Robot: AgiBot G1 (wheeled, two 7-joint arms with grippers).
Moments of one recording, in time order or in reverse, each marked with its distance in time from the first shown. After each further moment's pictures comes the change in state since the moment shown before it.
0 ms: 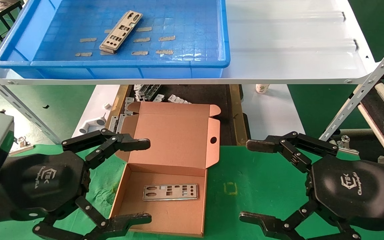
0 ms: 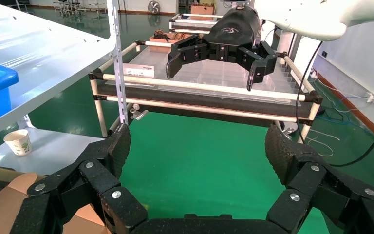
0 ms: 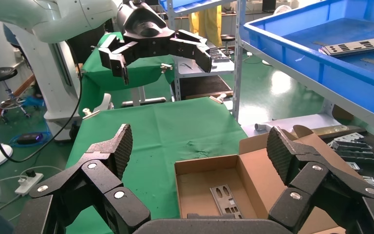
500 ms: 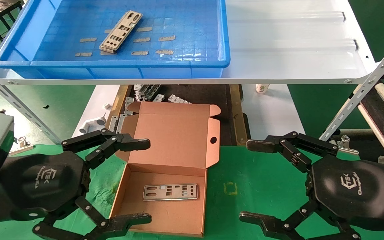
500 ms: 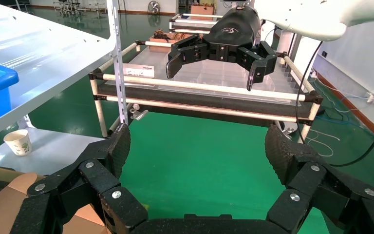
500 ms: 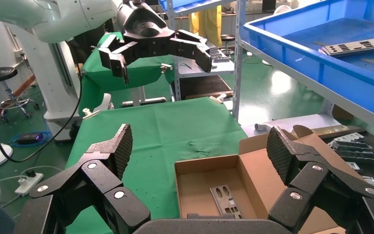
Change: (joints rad) left arm 0.000 0.000 0.000 0.000 0.000 0.000 0.000; right arm 0.000 0.000 0.000 0.000 0.000 0.000 0.000
